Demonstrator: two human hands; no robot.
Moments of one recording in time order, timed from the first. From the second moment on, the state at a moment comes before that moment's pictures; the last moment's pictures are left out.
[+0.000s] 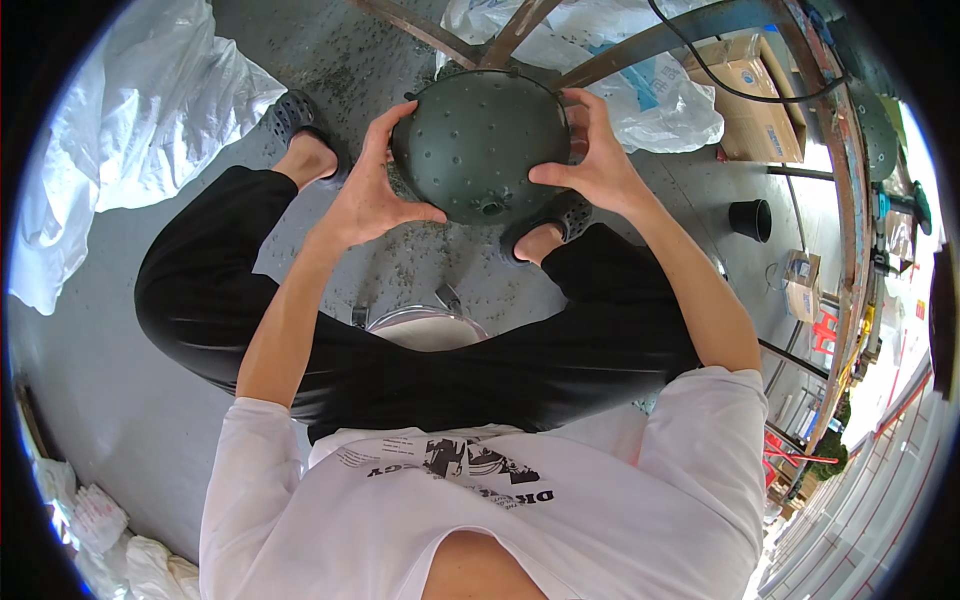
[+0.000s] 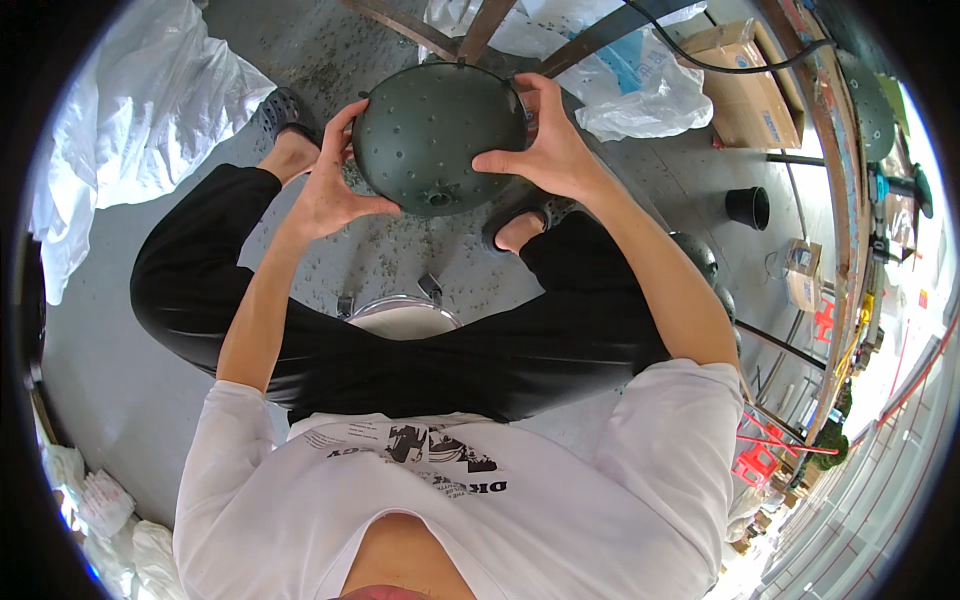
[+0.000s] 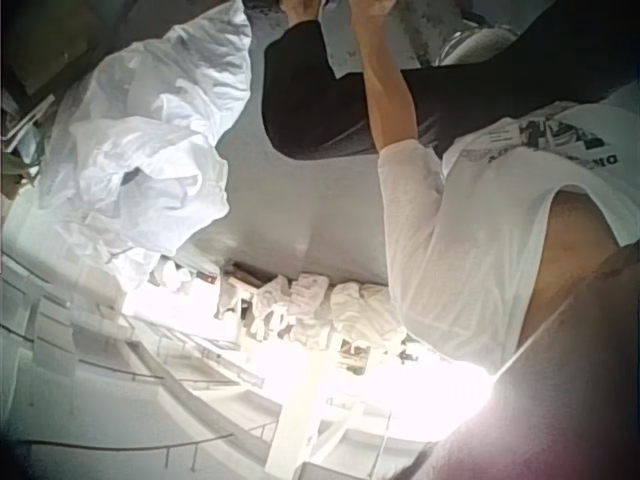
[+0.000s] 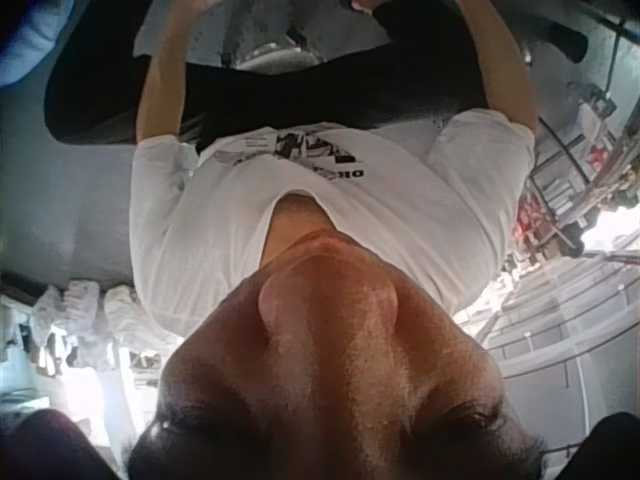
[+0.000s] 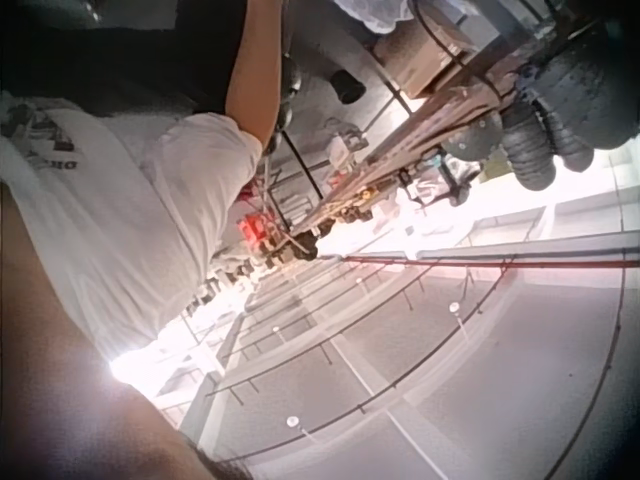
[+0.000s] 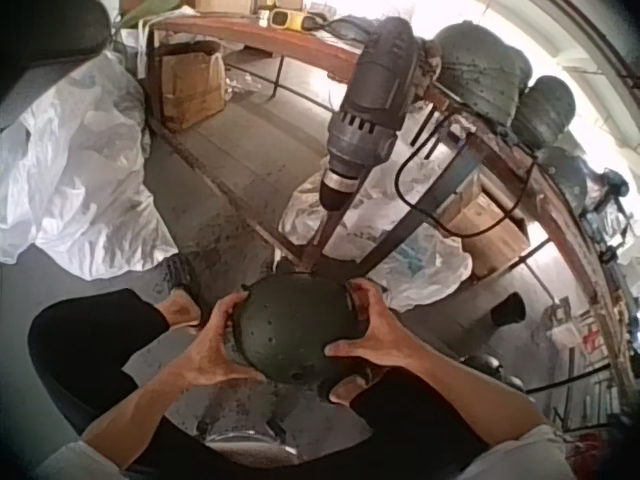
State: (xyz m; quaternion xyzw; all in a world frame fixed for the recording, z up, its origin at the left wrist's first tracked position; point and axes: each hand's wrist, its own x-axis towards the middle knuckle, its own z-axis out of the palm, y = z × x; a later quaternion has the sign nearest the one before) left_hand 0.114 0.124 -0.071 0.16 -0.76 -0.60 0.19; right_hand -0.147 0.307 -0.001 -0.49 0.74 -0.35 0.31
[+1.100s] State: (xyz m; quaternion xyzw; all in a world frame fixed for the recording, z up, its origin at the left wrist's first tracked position) left_hand 0.033 0.083 -0.058 0.16 -0.71 -0.60 0.32; right_hand -0.192 0.243 0.011 -0.50 0.74 -0.35 0.27
